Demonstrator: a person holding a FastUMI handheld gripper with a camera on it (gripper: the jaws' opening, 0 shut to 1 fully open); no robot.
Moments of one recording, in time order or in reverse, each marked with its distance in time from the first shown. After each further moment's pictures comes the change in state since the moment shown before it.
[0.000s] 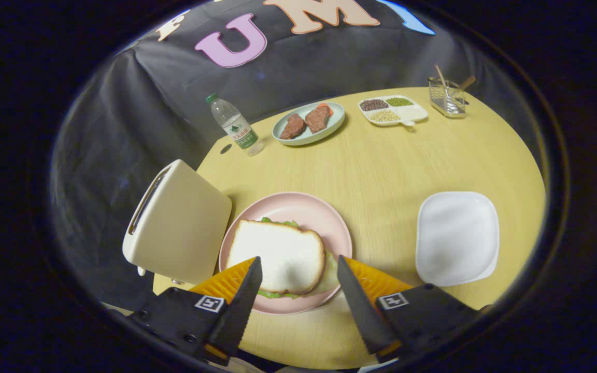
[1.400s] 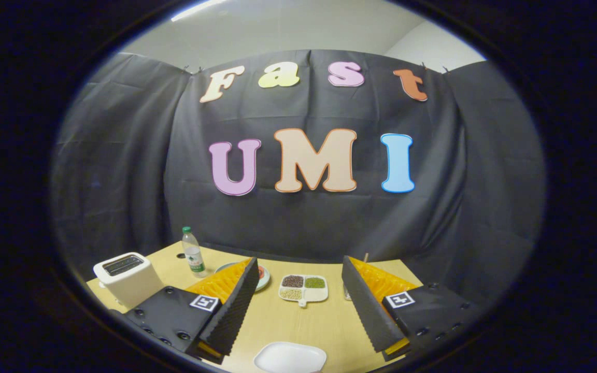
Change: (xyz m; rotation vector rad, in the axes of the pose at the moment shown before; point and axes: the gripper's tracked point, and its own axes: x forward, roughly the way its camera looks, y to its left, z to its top) arm -0.208 -0.100 0.246 -0.317 -0.810 -0.204
